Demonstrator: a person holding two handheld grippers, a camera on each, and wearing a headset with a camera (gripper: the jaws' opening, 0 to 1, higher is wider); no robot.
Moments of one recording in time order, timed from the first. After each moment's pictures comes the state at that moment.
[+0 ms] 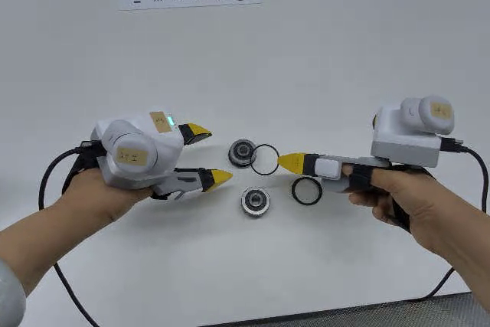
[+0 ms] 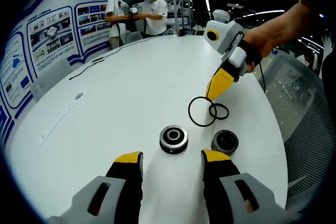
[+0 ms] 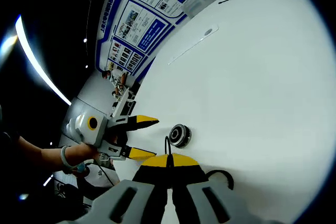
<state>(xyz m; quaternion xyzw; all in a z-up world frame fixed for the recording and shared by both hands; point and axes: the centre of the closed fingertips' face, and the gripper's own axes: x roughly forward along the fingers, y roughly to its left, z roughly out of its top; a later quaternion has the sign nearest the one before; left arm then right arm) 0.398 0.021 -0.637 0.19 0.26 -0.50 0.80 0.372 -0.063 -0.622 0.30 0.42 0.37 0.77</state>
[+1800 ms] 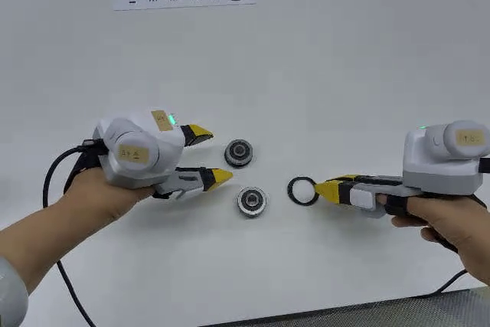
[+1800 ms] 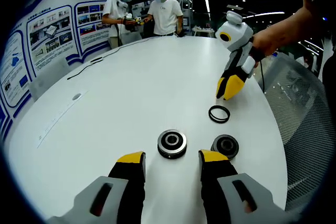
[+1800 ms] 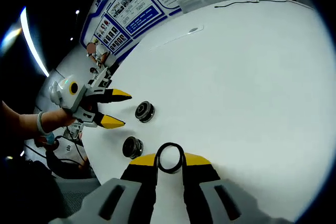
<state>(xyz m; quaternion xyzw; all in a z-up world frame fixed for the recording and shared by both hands) 0.404 0.012 -0.641 0.19 0.27 -0.50 0.80 0.357 -0.115 -0.647 0.15 0.45 0.33 0.82</state>
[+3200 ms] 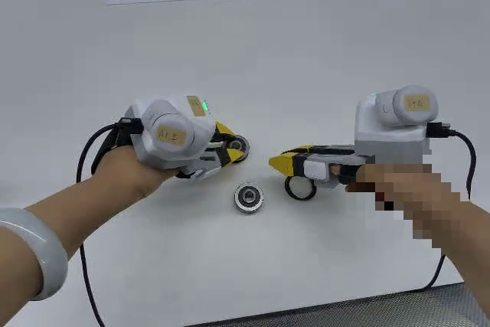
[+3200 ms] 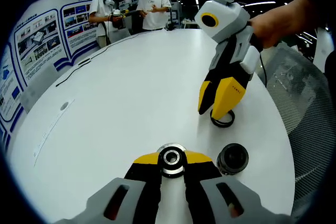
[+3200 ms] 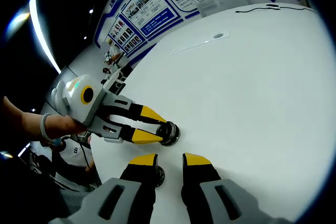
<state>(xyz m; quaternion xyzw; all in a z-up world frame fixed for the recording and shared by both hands) 0.414 -0.017 -0.652 0.23 0.27 -0.53 0.77 0.387 -0.061 -0.636 0.16 0.42 0.38 0.81</state>
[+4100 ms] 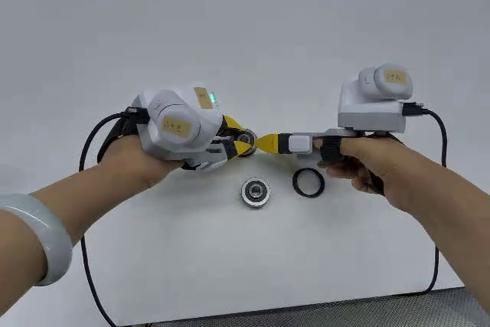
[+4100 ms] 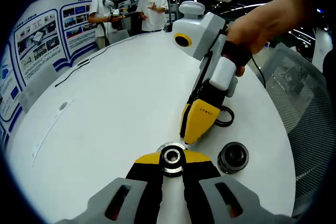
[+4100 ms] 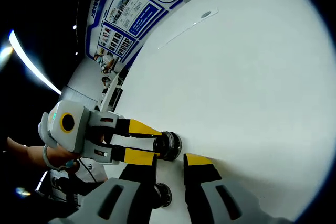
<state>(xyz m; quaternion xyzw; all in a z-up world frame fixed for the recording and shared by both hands) 0.413 -0.017 -0.652 0.22 0.27 -0.54 0.77 0.403 -0.029 -0.658 0.25 0.48 0.36 0.76</state>
